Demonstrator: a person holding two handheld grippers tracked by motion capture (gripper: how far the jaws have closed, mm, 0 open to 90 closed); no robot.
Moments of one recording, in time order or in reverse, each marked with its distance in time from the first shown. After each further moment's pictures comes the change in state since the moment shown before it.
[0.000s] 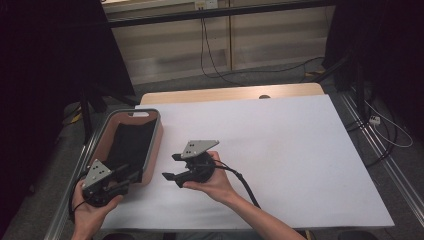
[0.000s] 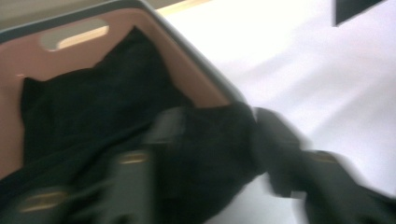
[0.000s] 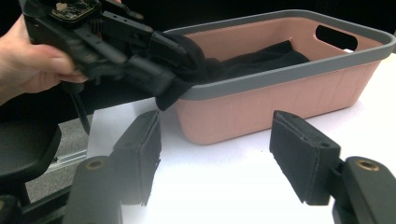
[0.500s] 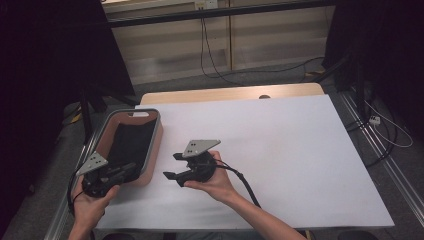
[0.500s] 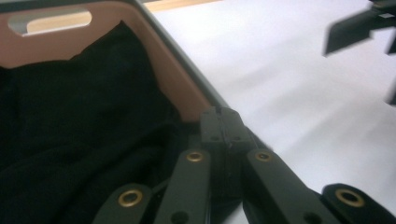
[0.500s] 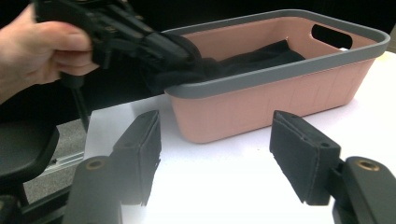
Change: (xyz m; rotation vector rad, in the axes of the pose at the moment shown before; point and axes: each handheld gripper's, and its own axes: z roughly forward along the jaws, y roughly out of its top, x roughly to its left) left arm 0.016 0.014 0.012 0.023 -0.051 -0.117; right arm -0.002 -0.001 -0.001 -0.002 -0.004 0.005
